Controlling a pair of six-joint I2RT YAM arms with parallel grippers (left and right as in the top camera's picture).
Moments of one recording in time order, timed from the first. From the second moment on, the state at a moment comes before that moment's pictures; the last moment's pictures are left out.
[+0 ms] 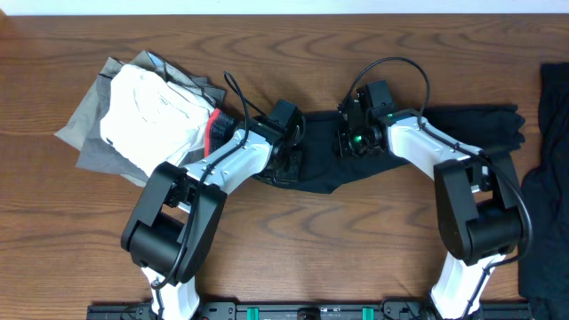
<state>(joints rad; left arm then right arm) -0.52 1.94 1.19 -0.66 0.19 -0.36 0.30 1.99 1.18 -0.41 -0.40 0.22</state>
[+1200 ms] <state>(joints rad) -0.54 1.94 1.20 -0.66 0.19 -0.36 0.22 1.89 1.18 -0.46 -0.39 0.23</state>
